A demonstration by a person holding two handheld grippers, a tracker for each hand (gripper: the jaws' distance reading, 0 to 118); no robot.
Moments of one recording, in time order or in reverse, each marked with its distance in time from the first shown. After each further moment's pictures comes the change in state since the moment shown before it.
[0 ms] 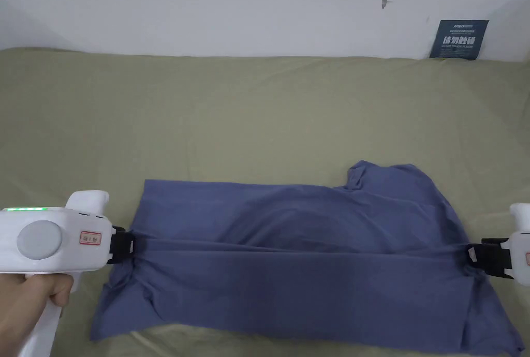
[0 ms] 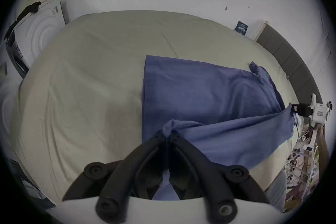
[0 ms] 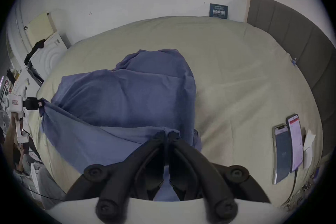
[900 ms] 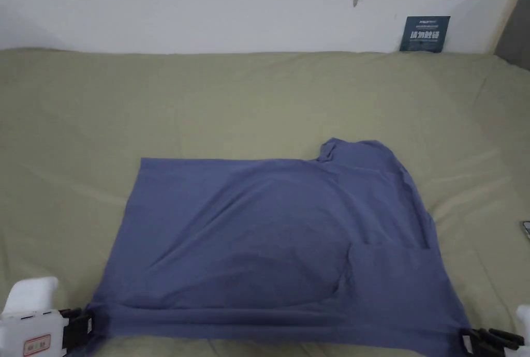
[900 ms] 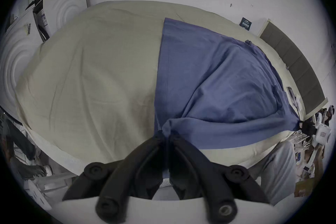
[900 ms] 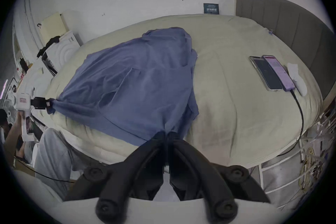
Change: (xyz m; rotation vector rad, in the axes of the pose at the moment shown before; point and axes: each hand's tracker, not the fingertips) left arm 0.000 -0.188 0.106 0.012 0.050 0.069; right arm -0.014 -0.216 0.131 0.057 0.042 -0.038
